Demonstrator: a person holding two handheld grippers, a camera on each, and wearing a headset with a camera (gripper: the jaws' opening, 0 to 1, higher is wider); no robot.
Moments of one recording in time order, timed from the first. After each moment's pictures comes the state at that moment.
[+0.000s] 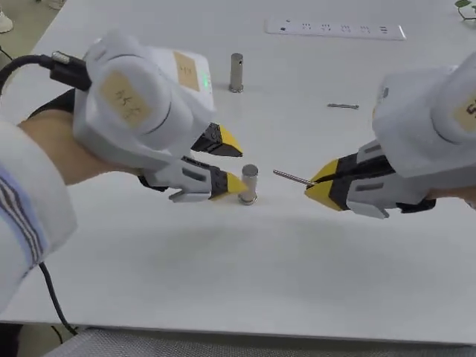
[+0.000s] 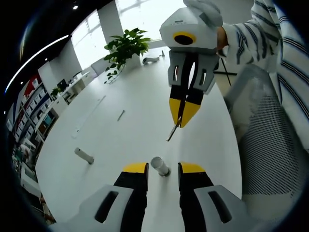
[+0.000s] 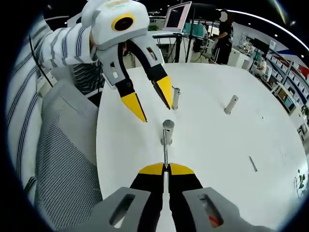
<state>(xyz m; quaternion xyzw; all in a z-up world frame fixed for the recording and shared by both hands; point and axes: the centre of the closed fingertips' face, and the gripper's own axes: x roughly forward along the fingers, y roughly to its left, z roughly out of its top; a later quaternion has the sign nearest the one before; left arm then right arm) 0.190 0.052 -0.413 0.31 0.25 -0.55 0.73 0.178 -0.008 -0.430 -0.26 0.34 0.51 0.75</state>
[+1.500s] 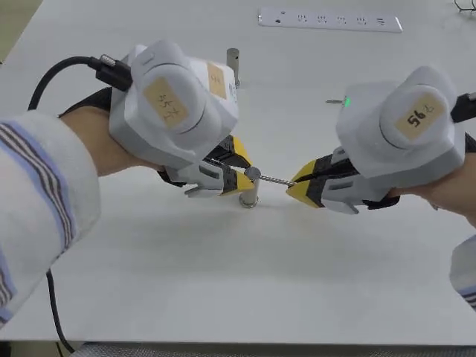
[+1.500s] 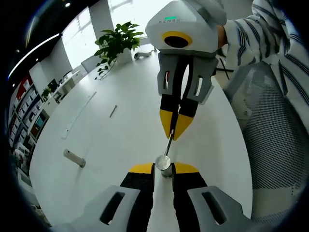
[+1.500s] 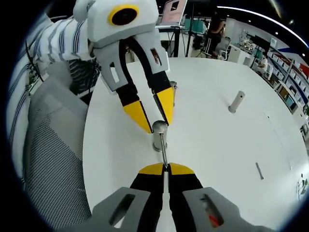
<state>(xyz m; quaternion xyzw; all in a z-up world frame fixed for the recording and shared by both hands) 0.203 0.049 -0.437 0.31 0.26 -0.58 0.71 0.197 0.016 -0.454 -0.28 0.34 0.52 0.73</state>
